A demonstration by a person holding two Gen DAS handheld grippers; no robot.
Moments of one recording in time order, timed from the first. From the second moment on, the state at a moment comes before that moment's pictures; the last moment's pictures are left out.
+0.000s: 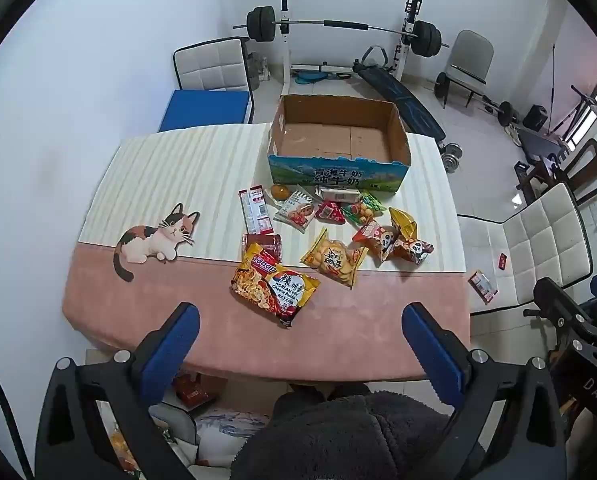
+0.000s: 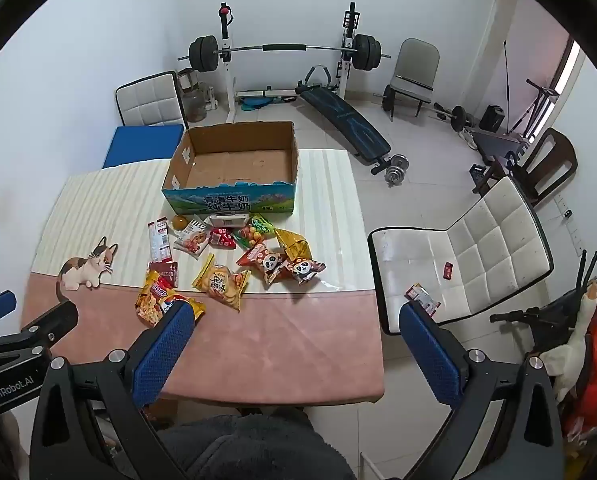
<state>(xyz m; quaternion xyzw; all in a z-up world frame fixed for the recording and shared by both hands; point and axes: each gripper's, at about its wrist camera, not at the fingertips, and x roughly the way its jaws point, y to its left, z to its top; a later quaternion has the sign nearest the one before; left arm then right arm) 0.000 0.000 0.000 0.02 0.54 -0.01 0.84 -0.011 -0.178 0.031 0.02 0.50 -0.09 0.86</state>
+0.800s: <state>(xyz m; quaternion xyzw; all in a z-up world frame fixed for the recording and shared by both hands) -0.001 -0.001 0.000 0.01 0.54 -0.01 0.84 -0.015 -0.175 0.033 0.02 0.50 -0.08 0.86</state>
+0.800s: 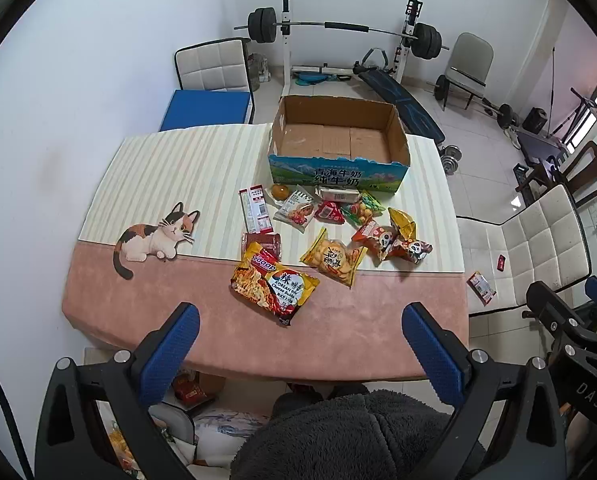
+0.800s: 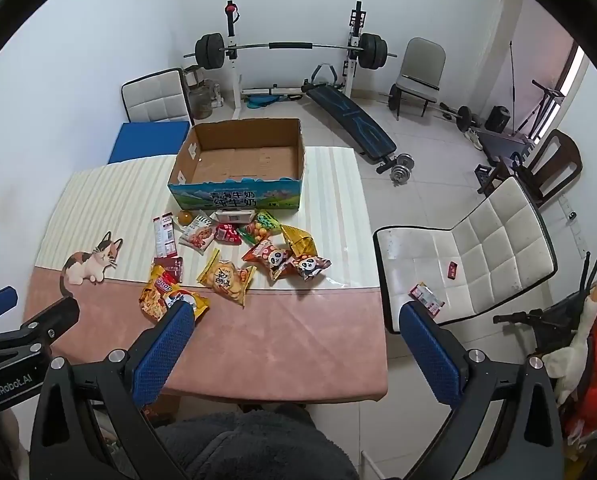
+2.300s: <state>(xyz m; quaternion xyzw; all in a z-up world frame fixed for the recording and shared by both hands) 0.001 0.002 0.011 0.01 0.53 -0.01 0.85 -0.010 -0.175 0.040 0.02 0.49 -0.08 0.87</state>
